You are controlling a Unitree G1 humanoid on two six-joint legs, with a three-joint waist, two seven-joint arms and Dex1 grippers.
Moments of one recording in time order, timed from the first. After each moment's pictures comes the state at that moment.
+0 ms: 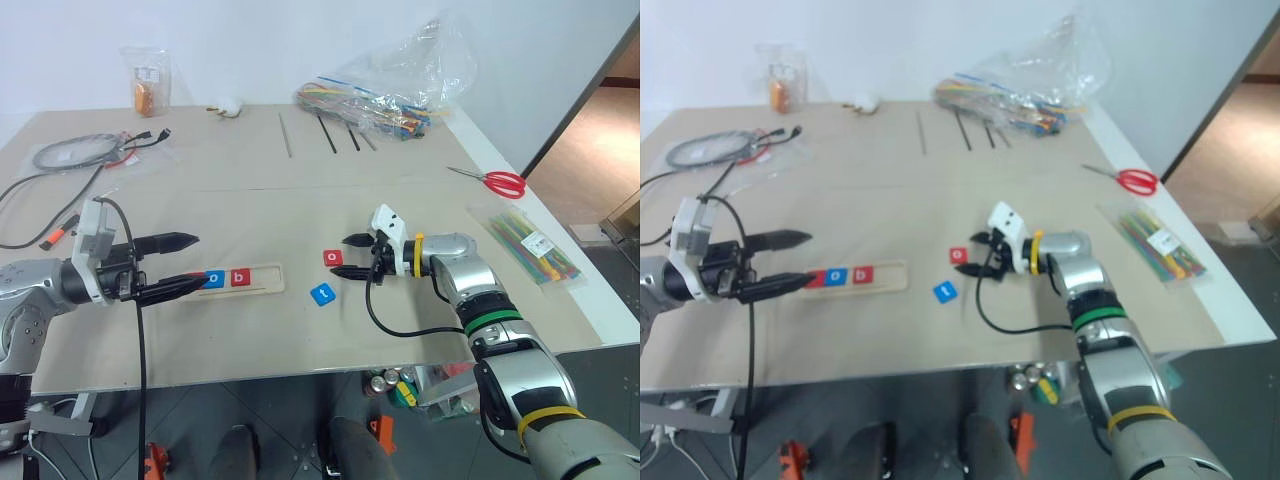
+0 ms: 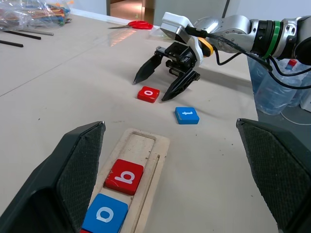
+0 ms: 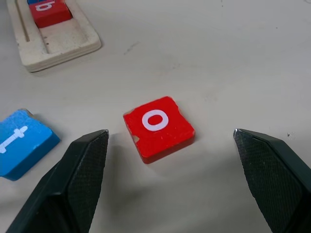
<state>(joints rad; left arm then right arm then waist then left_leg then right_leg) -0.30 0.83 0.27 0.02 -0.70 0.43 -1.32 -0.87 -0.40 0.15 0.77 0.07 0.08 1.15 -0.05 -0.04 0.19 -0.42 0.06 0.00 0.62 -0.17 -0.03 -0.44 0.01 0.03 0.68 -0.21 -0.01</state>
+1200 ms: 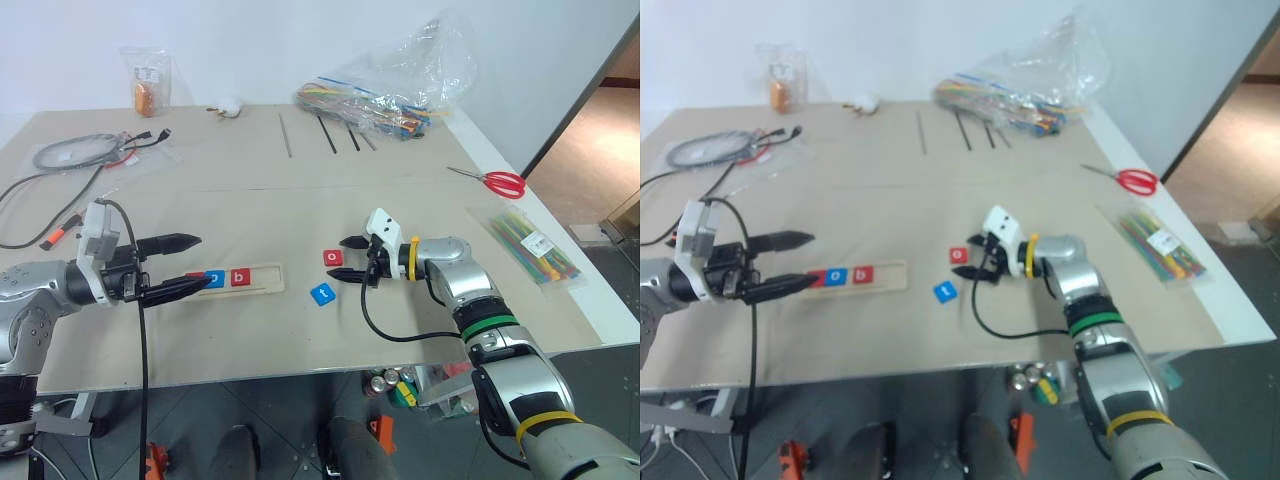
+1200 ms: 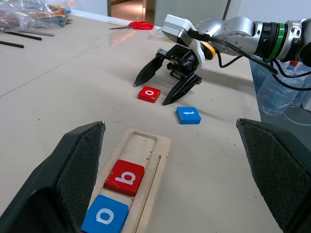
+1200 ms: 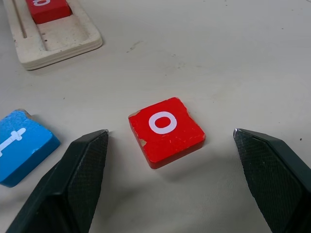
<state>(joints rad) -0.30 0.81 0.26 0.02 -0.69 0.41 -1.32 -0.84 -0.38 0.16 0.73 0.06 0.09 1.11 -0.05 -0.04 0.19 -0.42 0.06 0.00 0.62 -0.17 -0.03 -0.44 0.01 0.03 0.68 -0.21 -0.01</state>
